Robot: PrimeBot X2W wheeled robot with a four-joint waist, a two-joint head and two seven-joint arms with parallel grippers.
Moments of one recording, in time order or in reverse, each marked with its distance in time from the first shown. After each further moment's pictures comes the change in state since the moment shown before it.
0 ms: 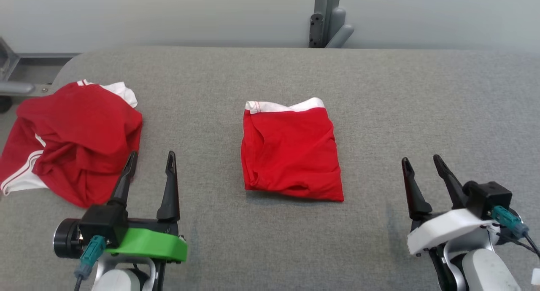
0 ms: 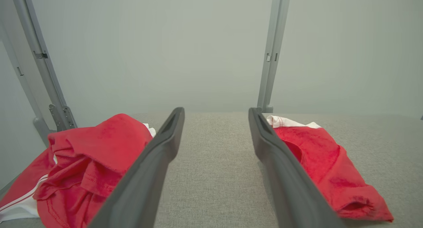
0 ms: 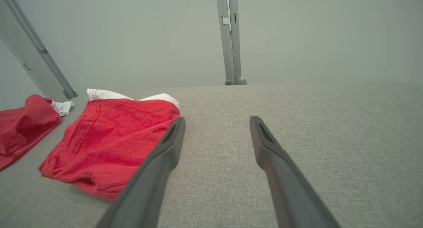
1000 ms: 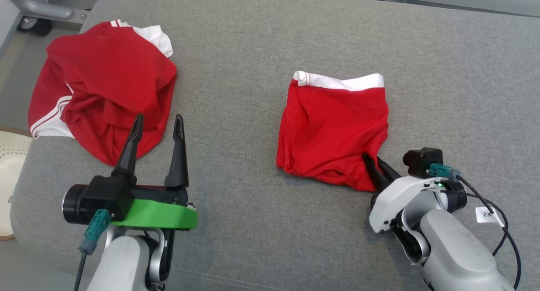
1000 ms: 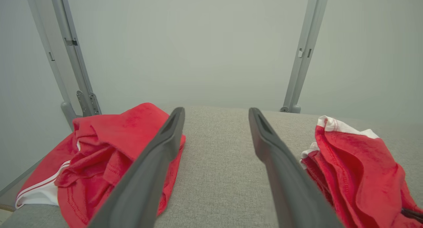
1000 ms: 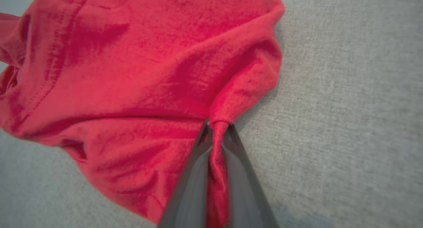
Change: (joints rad) left arm -0.154 -0.069 -0.001 0.090 0.002 -0.035 -0.086; right arm -0.341 -0.057 0.310 0.485 0.204 0.001 0.049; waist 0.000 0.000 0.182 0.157
